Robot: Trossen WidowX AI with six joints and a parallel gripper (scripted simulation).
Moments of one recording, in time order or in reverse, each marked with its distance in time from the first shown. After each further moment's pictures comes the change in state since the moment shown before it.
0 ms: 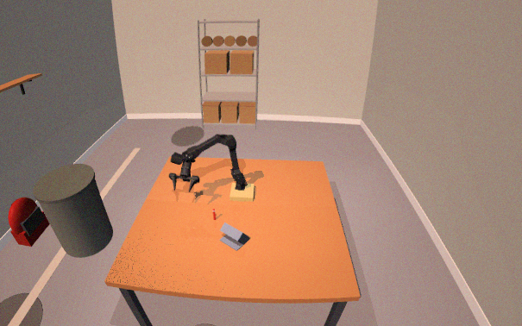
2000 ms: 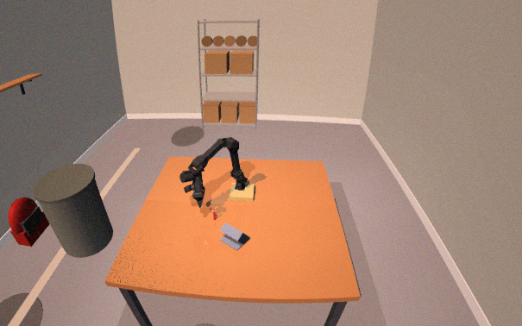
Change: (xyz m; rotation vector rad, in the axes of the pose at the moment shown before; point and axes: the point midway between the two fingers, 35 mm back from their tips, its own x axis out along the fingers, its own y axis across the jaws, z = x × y) arm 0.073 -0.118 0.003 -1.620 -0.227 -0.561
